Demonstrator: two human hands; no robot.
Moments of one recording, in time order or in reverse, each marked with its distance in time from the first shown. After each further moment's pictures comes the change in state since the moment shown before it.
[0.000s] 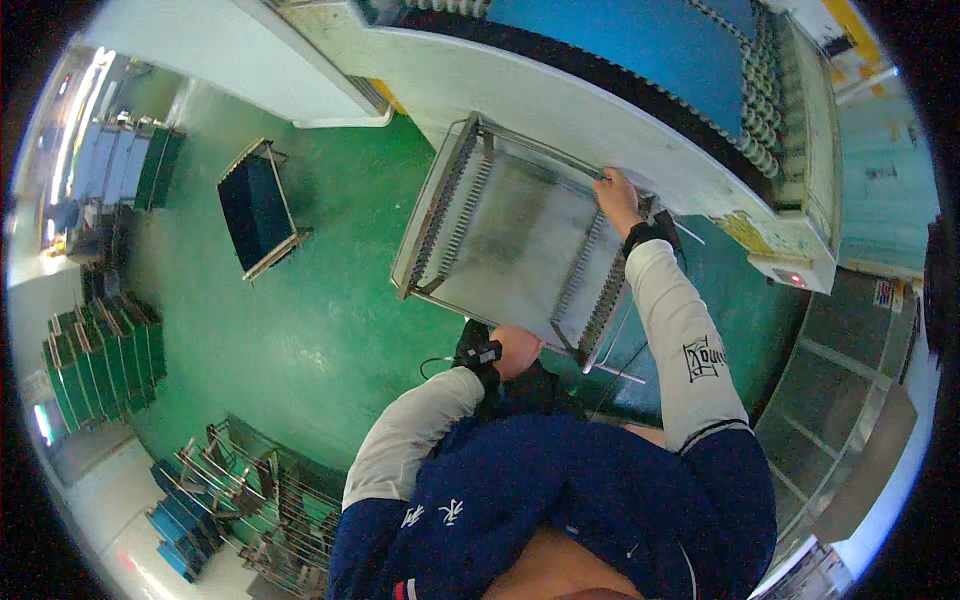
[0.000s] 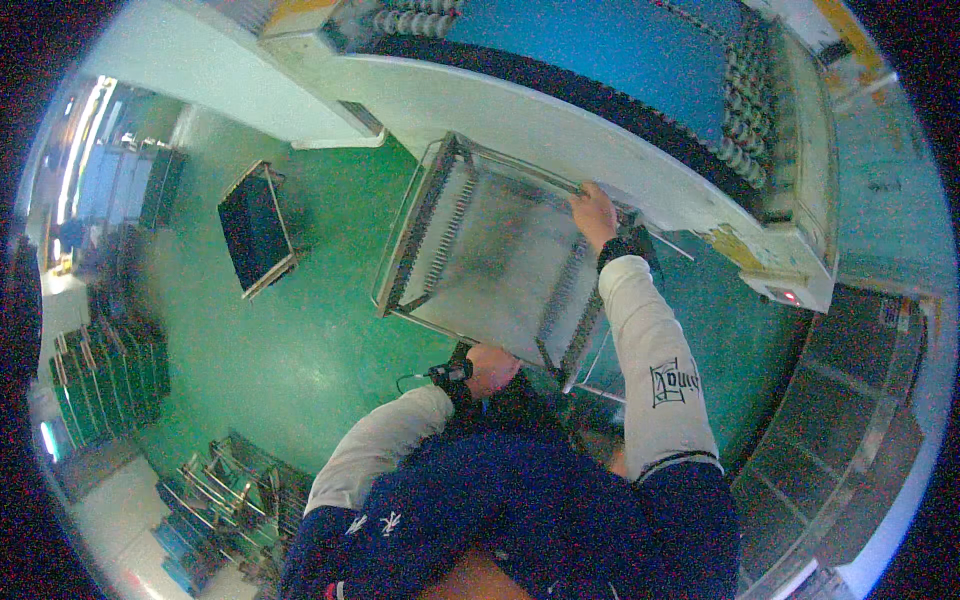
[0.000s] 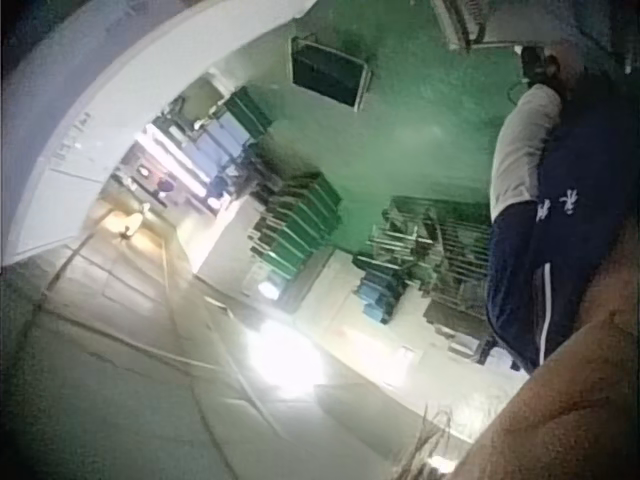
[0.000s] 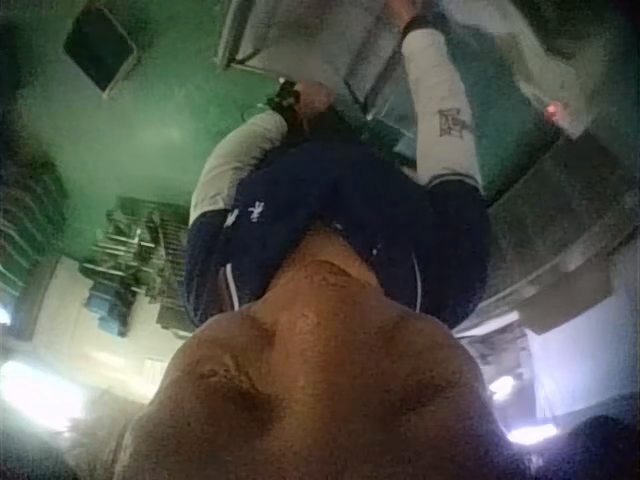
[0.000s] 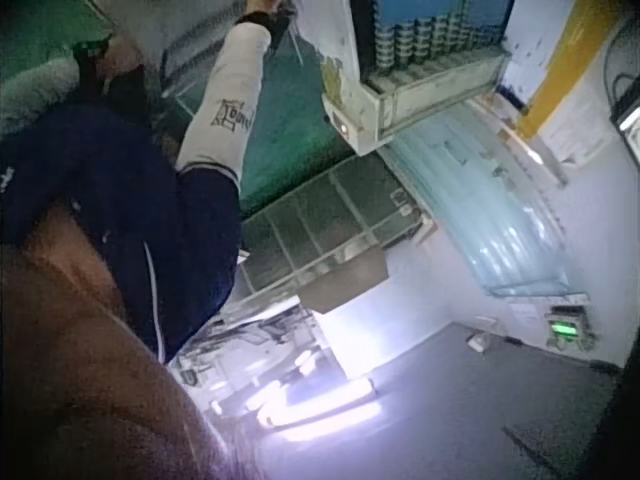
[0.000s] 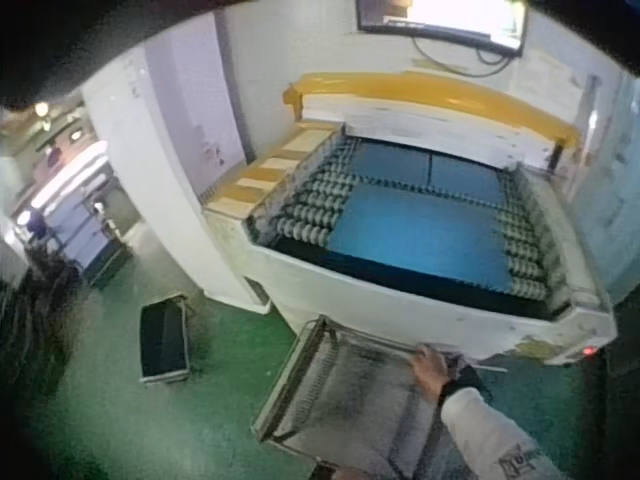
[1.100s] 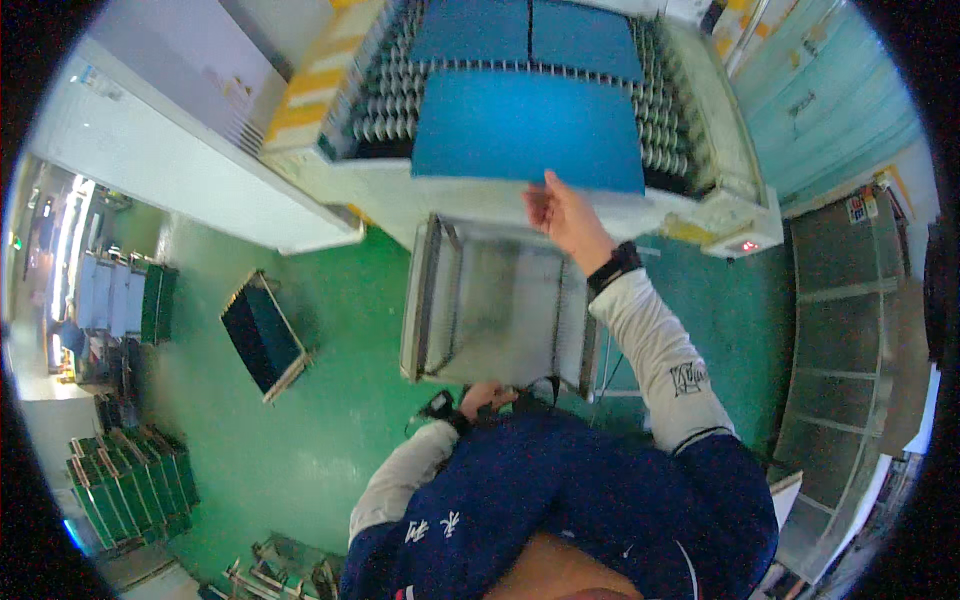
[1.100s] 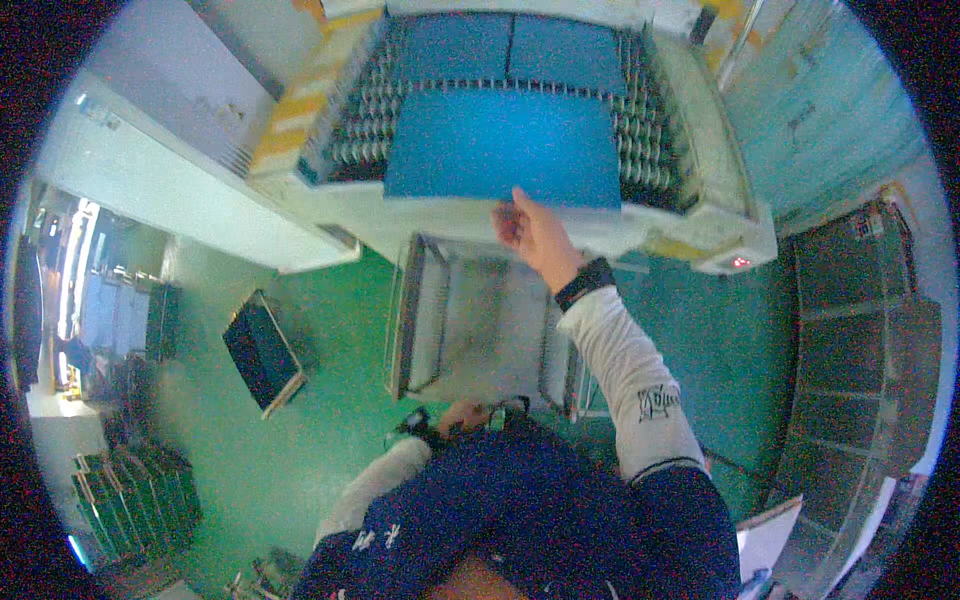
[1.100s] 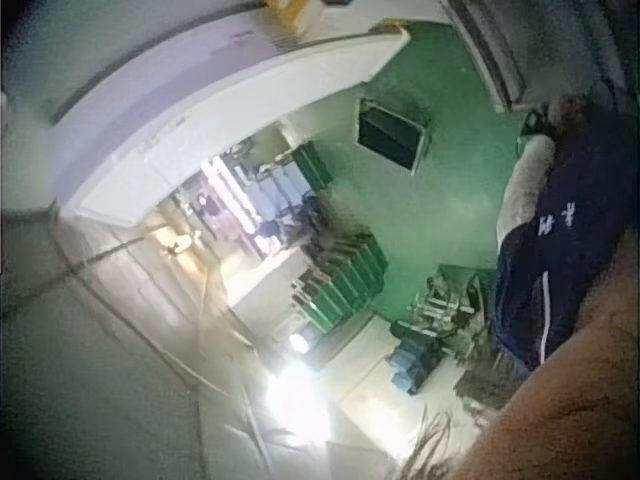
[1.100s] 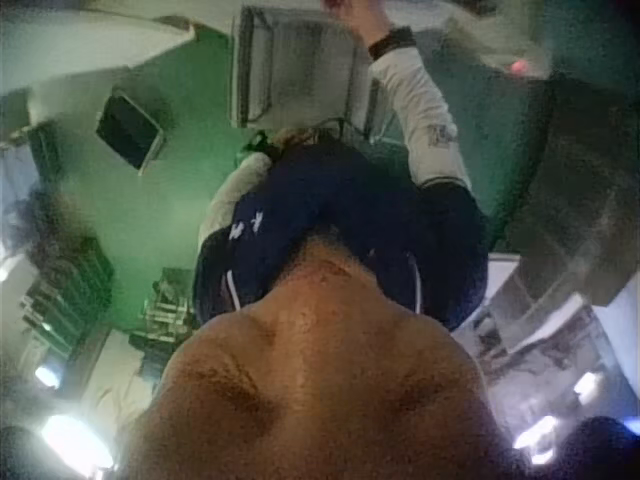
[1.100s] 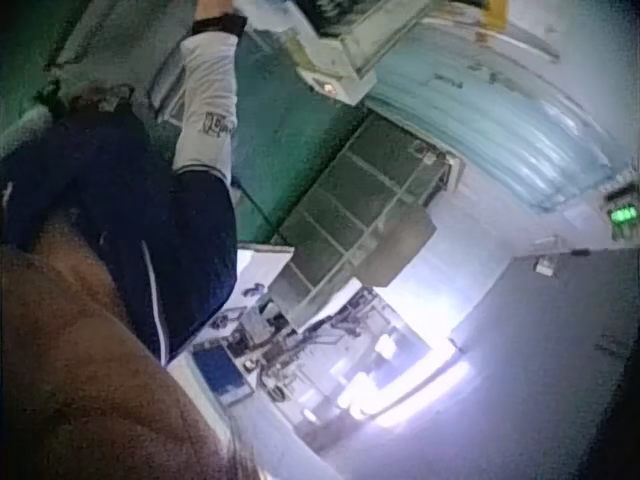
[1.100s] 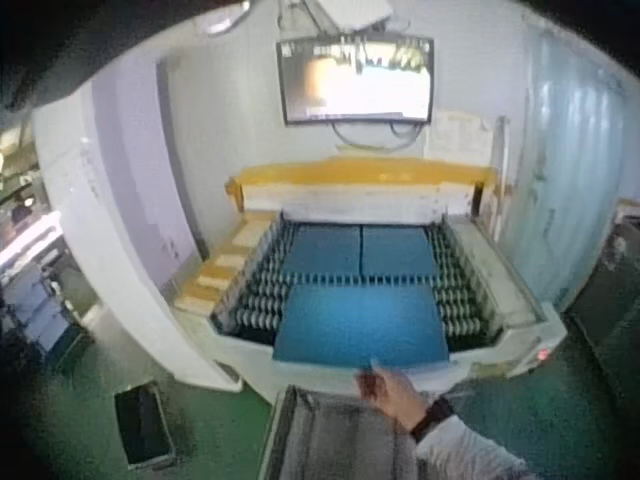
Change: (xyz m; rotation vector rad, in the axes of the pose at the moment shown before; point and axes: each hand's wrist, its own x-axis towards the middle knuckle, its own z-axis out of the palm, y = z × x) left_hand -0.008 -0.057 -0.054 -0.435 -0.309 -0.264; right_hand -0.006 -0.162 -0.118 1.571 -0.226 0.443
